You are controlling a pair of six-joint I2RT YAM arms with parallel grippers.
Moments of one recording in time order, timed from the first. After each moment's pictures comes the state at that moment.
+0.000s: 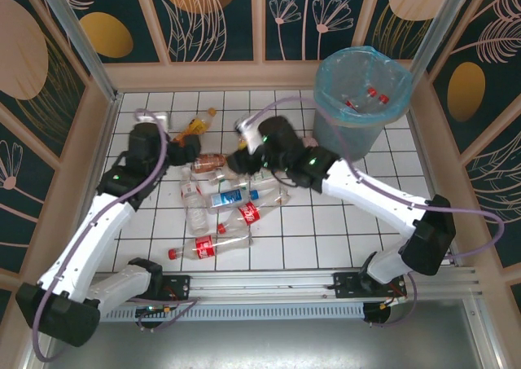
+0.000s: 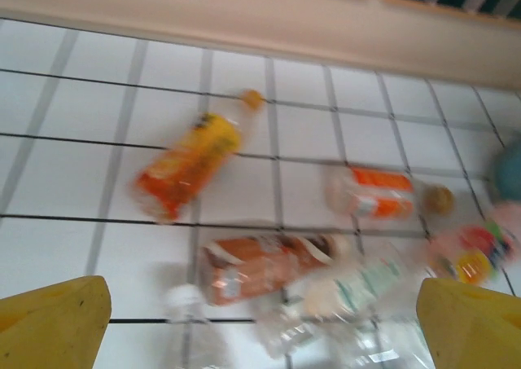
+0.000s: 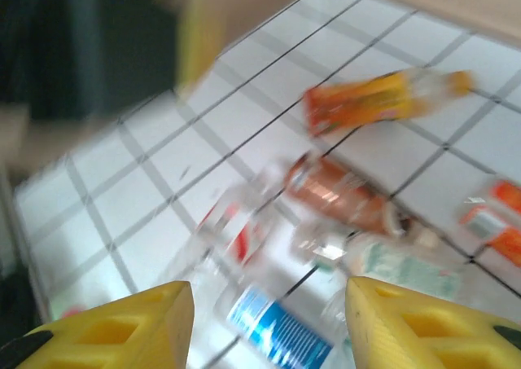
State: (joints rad) left arm -0.28 1.01 1.02 -0.54 -0.12 -0.38; right arm 0.98 1.48 1.31 -0.35 -0.12 0.09
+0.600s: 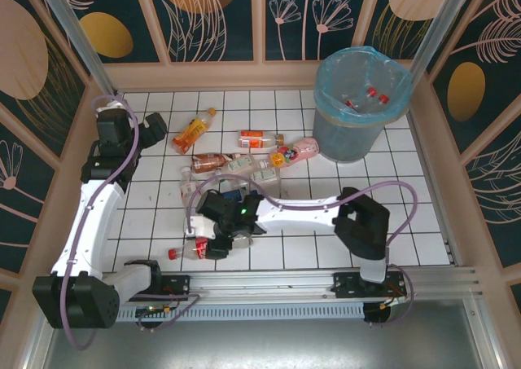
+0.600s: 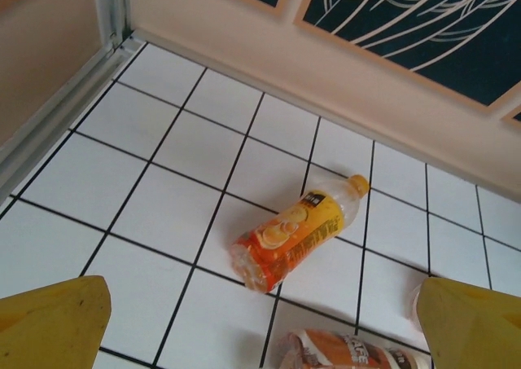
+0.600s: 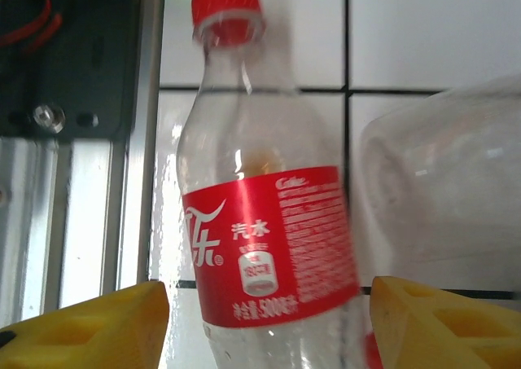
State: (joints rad) left arm -0.01 1.12 1.06 -0.45 -0.08 -0.43; right arm 1.30 1.90 1.36 -0.50 -0.19 -0.31
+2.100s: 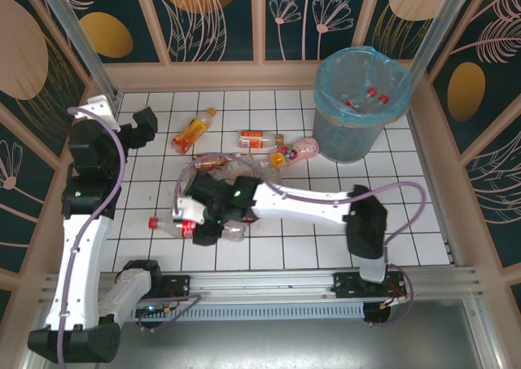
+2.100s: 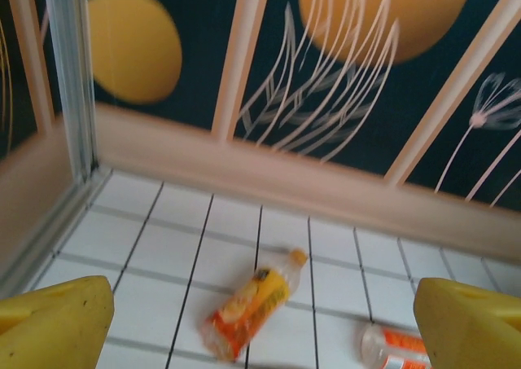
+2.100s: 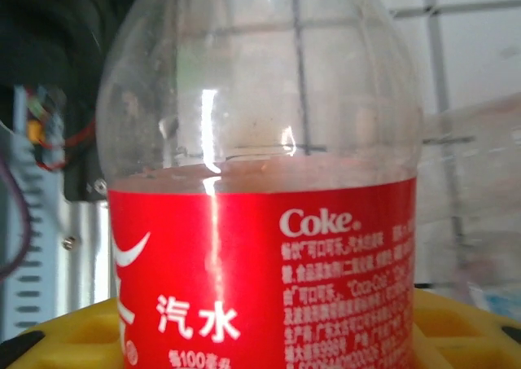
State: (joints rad) left arm -0.01 0.89 1.13 -0.41 -0.02 -0.29; right arm 1.27 1.85 1.64 -0.74 -0.21 -0.21
